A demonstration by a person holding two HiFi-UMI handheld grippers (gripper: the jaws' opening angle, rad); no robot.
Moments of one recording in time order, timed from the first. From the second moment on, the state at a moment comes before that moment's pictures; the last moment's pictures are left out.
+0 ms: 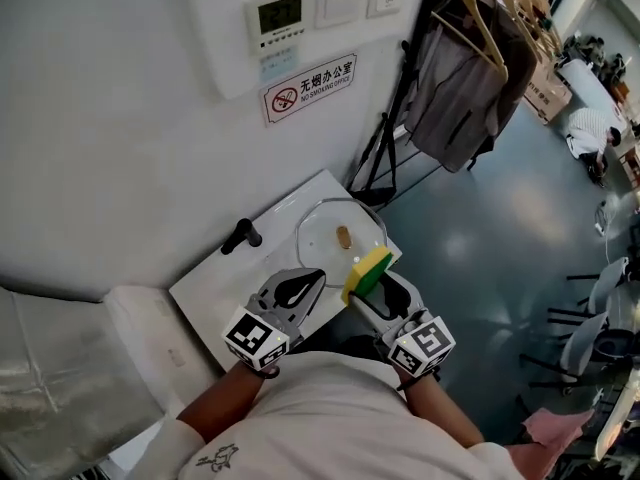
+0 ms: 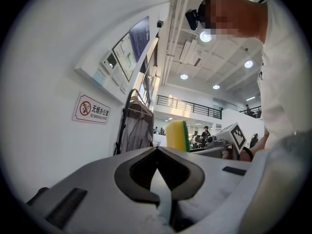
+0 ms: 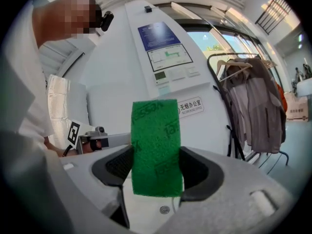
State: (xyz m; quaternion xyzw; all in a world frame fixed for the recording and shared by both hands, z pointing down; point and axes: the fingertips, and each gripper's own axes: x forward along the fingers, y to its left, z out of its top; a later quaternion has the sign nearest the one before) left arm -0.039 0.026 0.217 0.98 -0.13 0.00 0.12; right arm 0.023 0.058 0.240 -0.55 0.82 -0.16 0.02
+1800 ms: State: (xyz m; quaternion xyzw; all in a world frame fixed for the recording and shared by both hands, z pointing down) left arm -0.056 -0.089 0.402 0.90 -0.34 0.05 0.28; right arm 0.035 -0.104 0.372 -0.38 0.89 -0.25 -0.09
